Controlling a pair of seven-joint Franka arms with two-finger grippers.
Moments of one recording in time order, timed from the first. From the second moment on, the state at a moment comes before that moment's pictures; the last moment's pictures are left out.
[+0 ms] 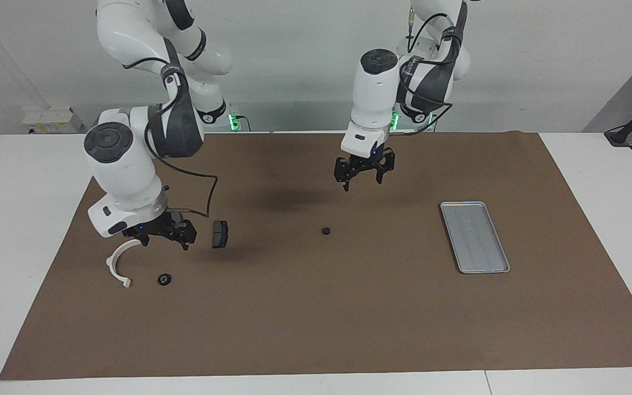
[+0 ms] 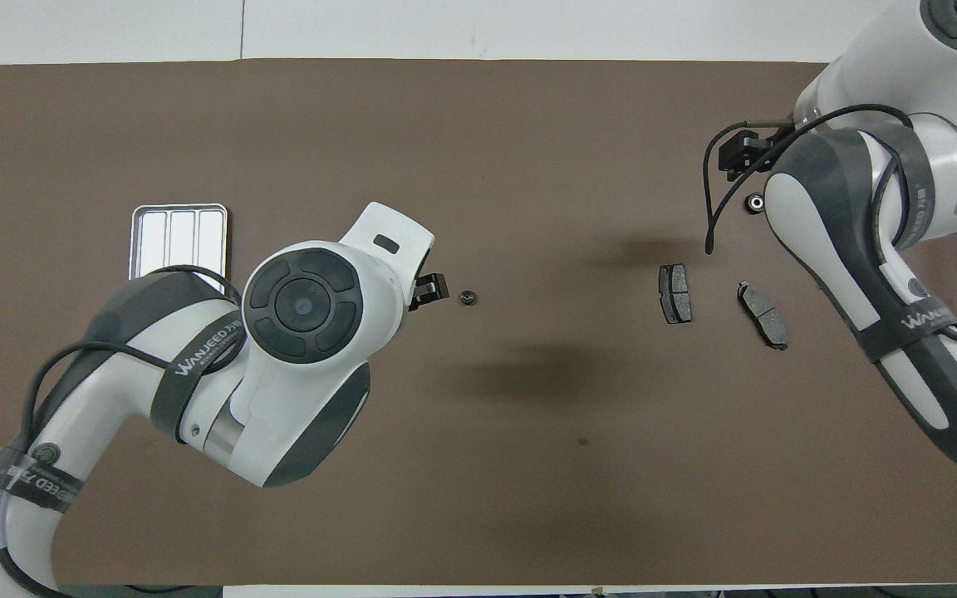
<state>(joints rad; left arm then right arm) -0.63 0.11 -0.03 -1.89 0.09 2.08 -0.88 -0.22 0.44 0.34 -1.44 -0.24 1.85 0.26</state>
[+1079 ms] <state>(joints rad) -0.68 0.36 -0.02 -1.82 0.09 2.24 -0.95 -0.28 0.44 0.34 -1.68 -0.24 2.17 0.30</state>
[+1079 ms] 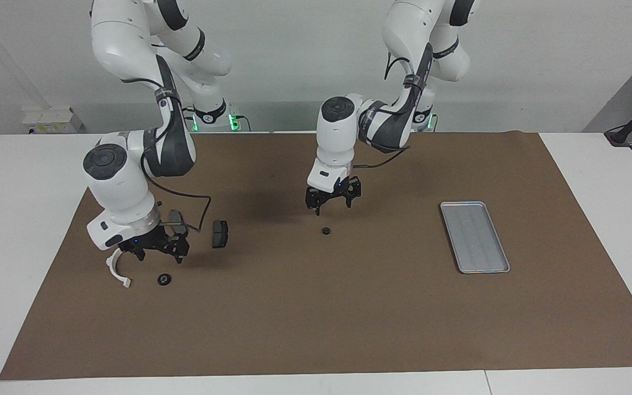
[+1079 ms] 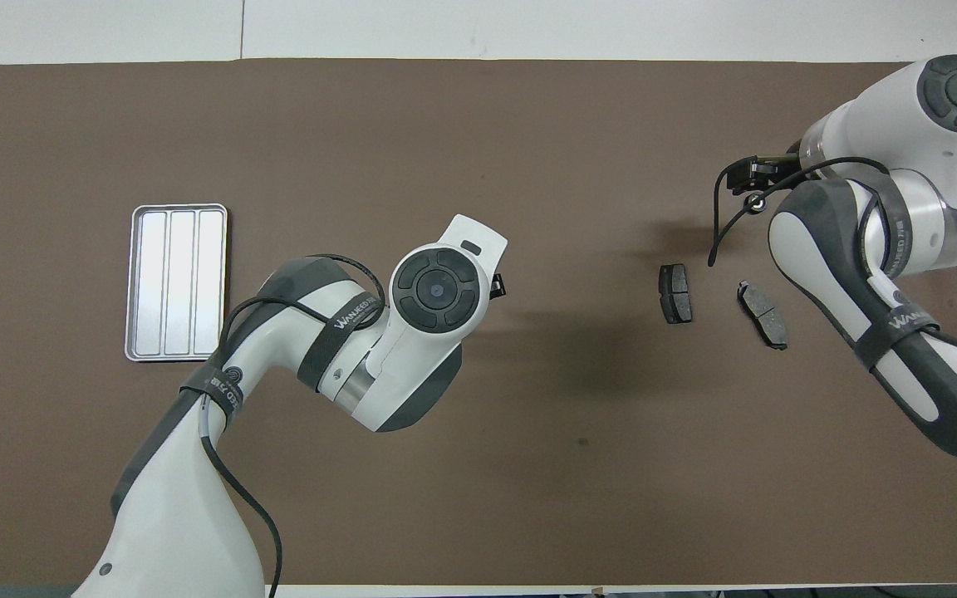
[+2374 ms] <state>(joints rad) -0.66 0.45 -0.02 -1.69 0.10 2.22 -0.87 -0.31 0.58 0.32 -1.69 -0.25 2.32 0.33</state>
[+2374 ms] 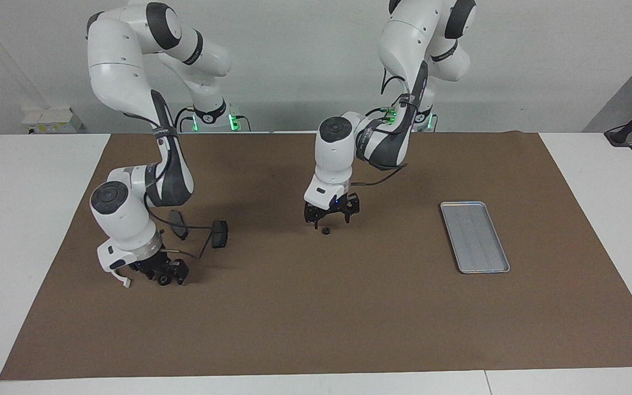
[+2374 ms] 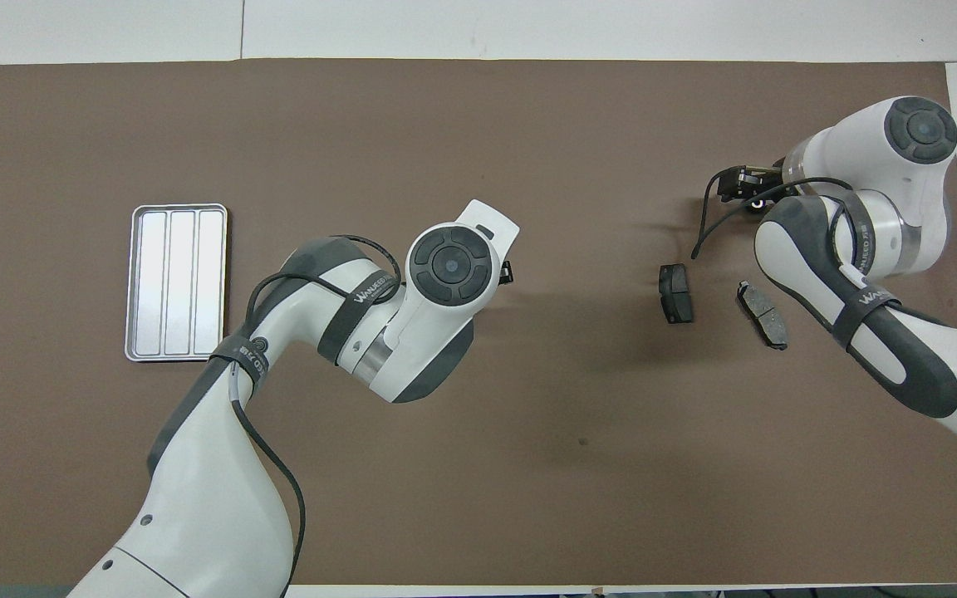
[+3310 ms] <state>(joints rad) -0.66 0.58 -0.04 -1.54 0.06 2.13 -0.80 -0.31 0.58 0.32 -1.68 -0.28 2.33 0.33</state>
